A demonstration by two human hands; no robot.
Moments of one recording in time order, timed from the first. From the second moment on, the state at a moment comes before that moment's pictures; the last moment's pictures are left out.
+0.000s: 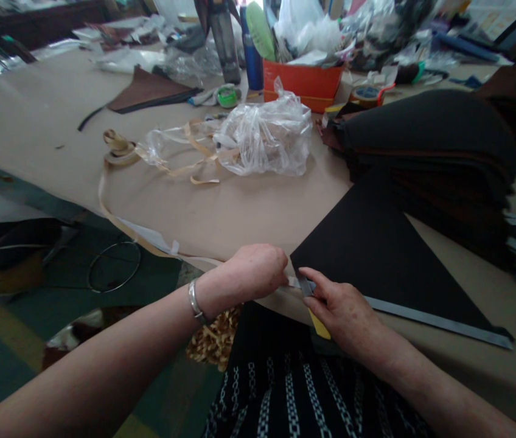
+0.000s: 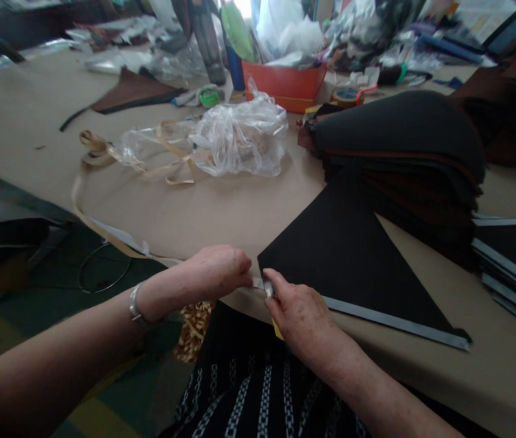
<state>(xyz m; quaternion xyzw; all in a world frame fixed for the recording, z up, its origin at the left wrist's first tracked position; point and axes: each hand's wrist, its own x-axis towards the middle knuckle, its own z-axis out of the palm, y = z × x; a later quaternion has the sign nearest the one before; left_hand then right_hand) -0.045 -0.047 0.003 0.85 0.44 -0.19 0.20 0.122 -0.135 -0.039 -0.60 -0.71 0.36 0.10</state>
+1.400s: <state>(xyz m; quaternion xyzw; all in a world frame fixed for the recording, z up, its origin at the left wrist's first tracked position) 0.015 -0.062 -0.017 0.89 0.42 0.06 0.16 0.312 -0.252 -0.091 -0.75 -0.55 0.32 0.20</state>
